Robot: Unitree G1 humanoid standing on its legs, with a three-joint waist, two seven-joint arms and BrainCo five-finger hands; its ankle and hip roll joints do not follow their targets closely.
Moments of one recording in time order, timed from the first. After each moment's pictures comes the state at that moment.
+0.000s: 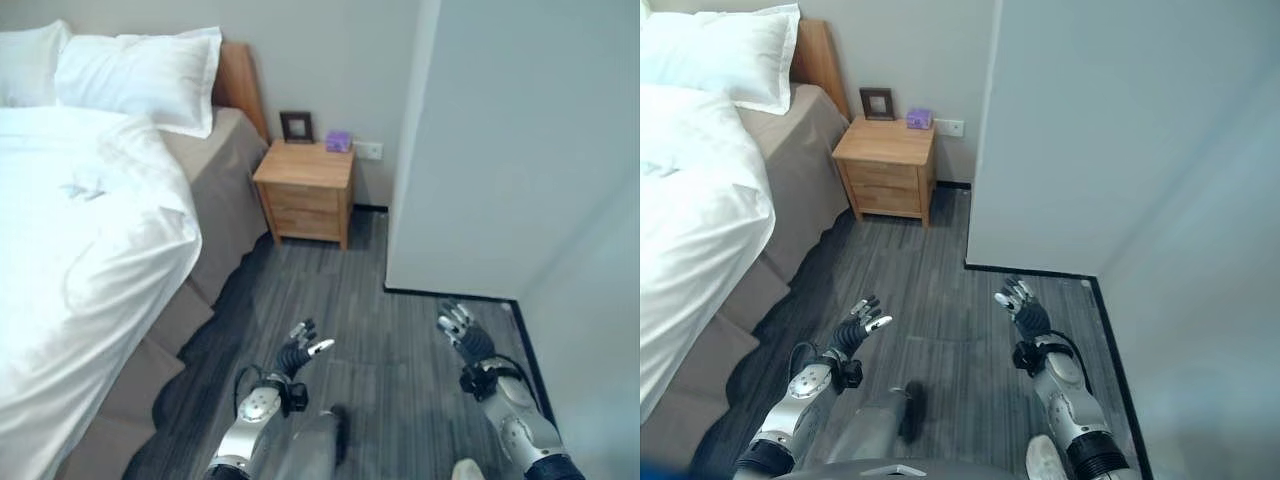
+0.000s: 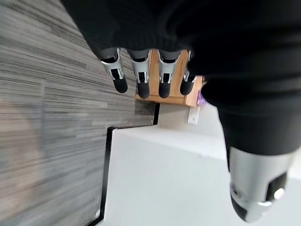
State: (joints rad) left arm 0.03 0.25 -0.25 0.36 -0.39 -0.03 0.01; right arm -0.01 -0.31 0.28 0.30 0.64 -0.08 0.04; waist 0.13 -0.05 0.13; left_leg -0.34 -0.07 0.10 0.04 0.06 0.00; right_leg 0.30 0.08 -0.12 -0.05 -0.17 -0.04
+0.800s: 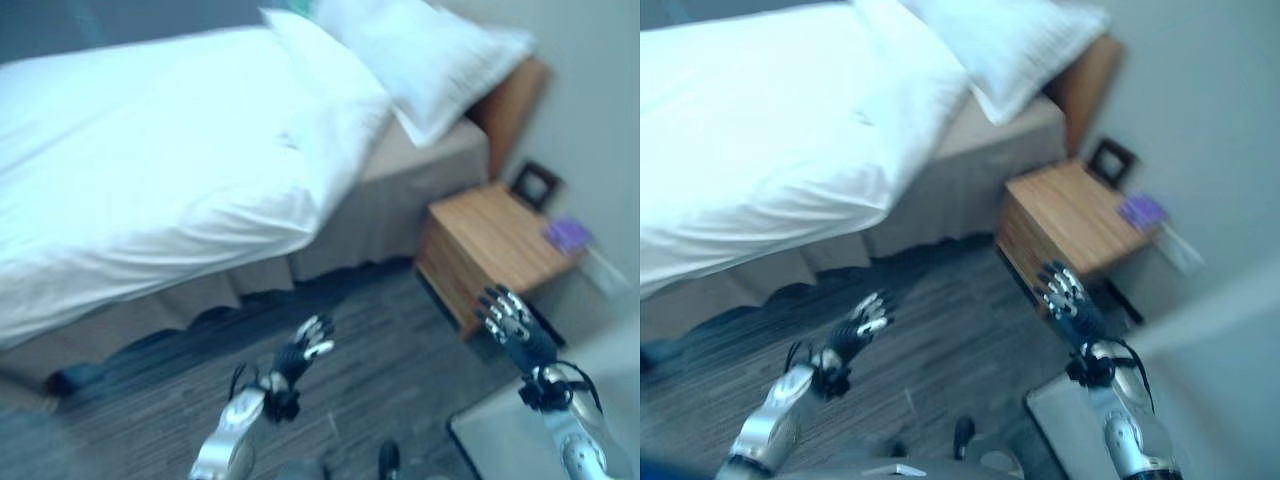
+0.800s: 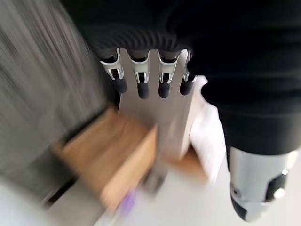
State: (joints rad) left arm 0.16 0.35 -0.19 0.19 -0.59 -0.03 -0.24; right arm 0.24 -0.42 0.00 -0.01 0.82 -0.08 0.28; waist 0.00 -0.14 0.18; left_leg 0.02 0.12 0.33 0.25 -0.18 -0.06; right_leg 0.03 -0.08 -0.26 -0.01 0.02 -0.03
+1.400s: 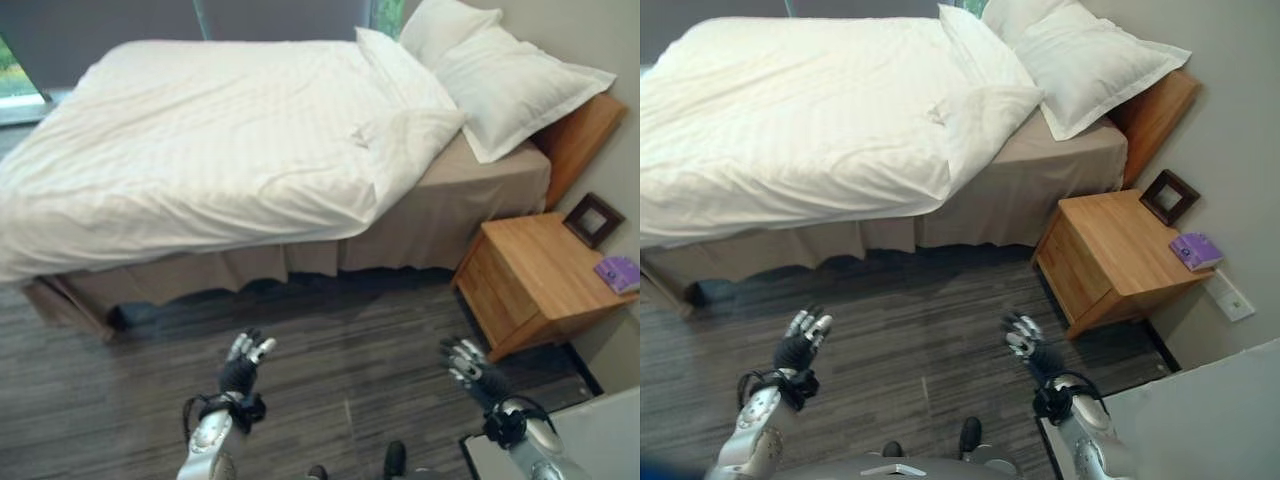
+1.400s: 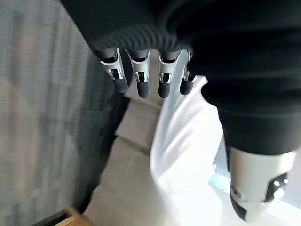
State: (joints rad) left arm 0.19 0.25 -0.04 0.29 -0.57 -0.08 0.00; right arm 0.22 -0.35 0.08 0.24 0.63 0.00 0.13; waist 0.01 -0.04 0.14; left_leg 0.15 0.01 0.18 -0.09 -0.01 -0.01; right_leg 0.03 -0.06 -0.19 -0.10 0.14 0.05
